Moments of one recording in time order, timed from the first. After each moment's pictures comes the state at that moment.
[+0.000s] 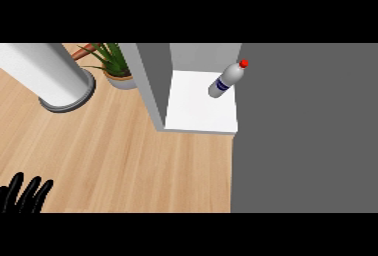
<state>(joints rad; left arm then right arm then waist) 0.51 0.85 -0.49 -2.16 0.78 0.43 -0.72 0.57 -0.49 0.15 -2.36 -0.65 0.74 0.04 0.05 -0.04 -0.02</state>
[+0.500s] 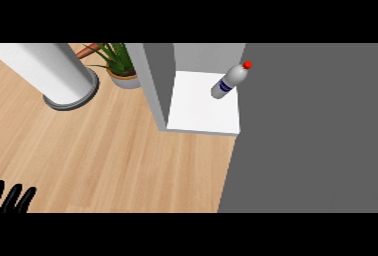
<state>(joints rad) 0.61 0.92 -0.42 -2.17 0.82 0.36 -0.76 0.38 -0.46 0.33 -2.36 -0.62 0.60 0.17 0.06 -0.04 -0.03</state>
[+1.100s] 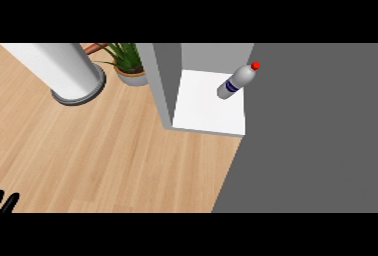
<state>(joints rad) 0.70 0.98 -0.34 -2.17 0.85 0.26 -0.80 0.09 -0.34 0.47 -2.32 -0.57 0.35 0.36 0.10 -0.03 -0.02</state>
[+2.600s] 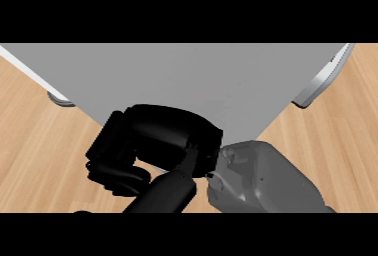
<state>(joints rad) 1.08 1.01 0.02 -2.03 0.97 -0.15 -1.00 -0.86 0.00 0.48 -1.67 -0.87 0.02 0.69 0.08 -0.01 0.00</state>
